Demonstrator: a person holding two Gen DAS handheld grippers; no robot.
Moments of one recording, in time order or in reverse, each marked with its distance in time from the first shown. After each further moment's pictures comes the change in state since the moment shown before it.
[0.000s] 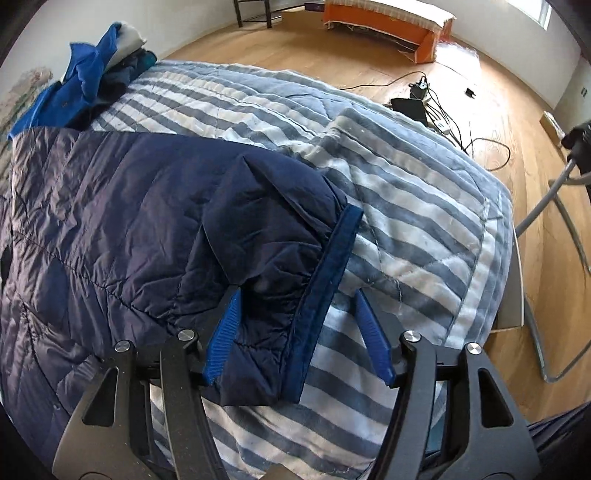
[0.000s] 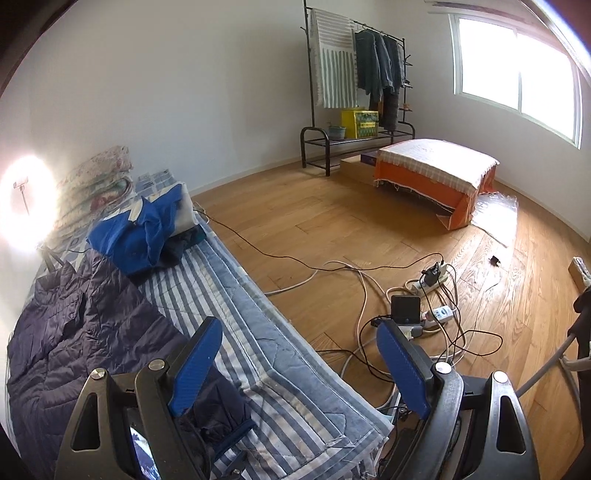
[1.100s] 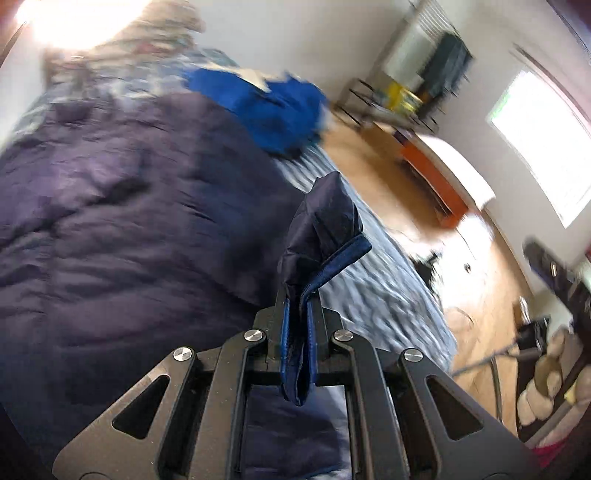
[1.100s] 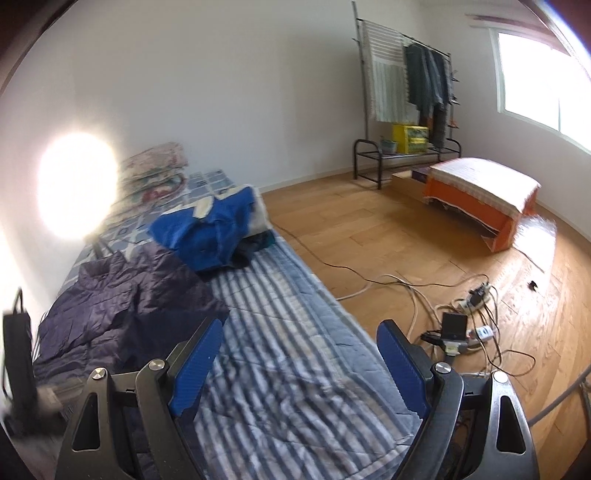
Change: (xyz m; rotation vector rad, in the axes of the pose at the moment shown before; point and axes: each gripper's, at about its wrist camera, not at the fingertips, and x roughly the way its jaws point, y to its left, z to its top) left arm -0.173 0.257 -0.055 -0.580 -0.334 -0.111; right arm -0.030 0.090 -0.002 -0.105 -0.034 0.188
